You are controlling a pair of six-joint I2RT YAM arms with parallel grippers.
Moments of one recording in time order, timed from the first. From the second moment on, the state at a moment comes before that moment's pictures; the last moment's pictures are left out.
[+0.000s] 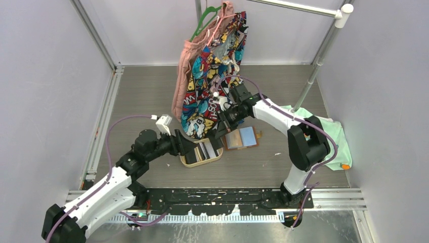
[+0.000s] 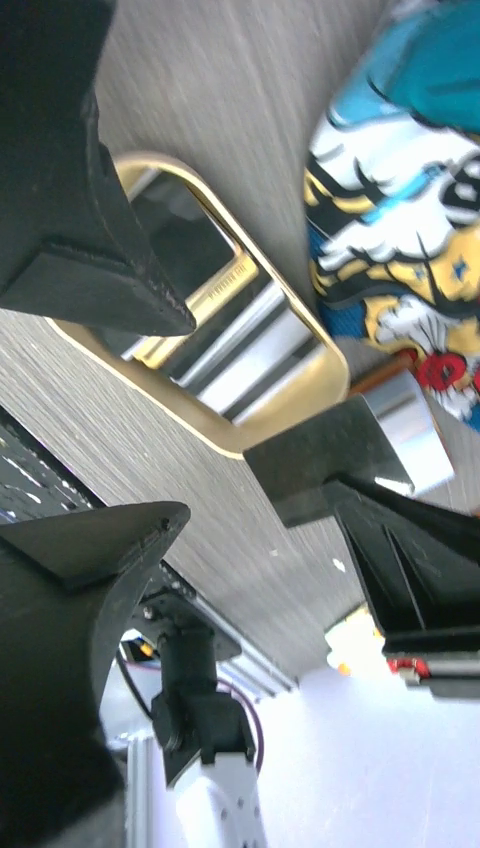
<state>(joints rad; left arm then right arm) -0.59 0.72 0.41 -0.08 0.23 -0.63 0.54 1.75 1.27 -0.64 -0.78 0.05</state>
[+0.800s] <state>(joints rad) -0.69 1.28 0.38 1.01 0.52 -0.87 0.35 1.49 1.16 -0.57 -1.26 -0.02</state>
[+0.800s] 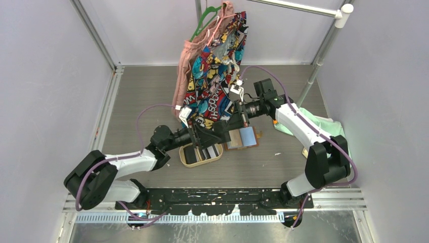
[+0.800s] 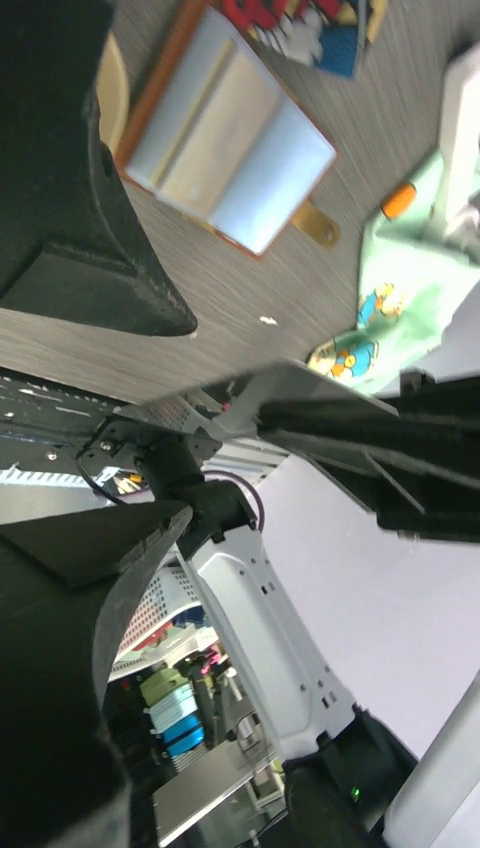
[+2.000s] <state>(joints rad) -0.74 1.32 0.59 0.66 0.75 -0.65 0.32 1.41 1.15 -0.73 -1.22 -0.25</state>
